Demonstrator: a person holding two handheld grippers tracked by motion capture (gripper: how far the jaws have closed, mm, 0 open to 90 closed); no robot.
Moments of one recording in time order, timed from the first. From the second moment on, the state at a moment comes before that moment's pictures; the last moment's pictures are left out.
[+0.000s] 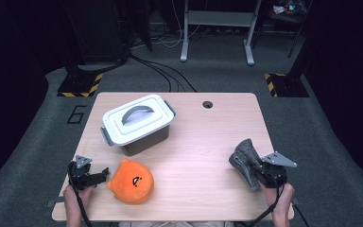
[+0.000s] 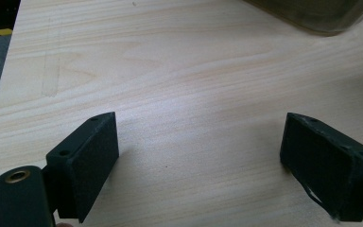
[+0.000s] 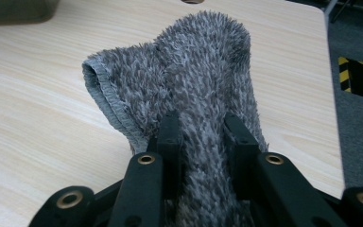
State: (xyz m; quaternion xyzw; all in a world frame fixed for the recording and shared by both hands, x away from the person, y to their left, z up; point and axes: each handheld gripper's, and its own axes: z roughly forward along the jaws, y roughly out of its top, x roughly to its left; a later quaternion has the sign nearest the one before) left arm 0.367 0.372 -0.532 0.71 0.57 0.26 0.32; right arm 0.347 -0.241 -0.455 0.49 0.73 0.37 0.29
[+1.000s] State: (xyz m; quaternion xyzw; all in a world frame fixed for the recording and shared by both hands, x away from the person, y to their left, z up) left arm 0.367 0.372 -0.532 0.71 0.57 0.27 0.32; right arm 0.374 -0.278 -0.476 0.57 0.68 0.33 0.31
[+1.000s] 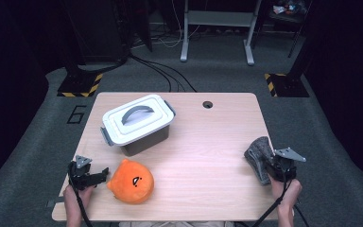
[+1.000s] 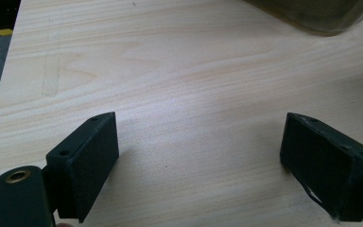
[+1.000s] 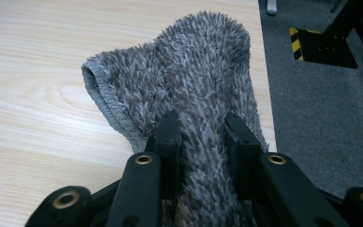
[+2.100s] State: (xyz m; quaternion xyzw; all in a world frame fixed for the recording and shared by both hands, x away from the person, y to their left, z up) left arm 0.367 0.372 -0.532 0.71 0.57 0.26 0.32; right arm 0.386 -0.288 -0.495 0.59 0.69 0.32 0.27
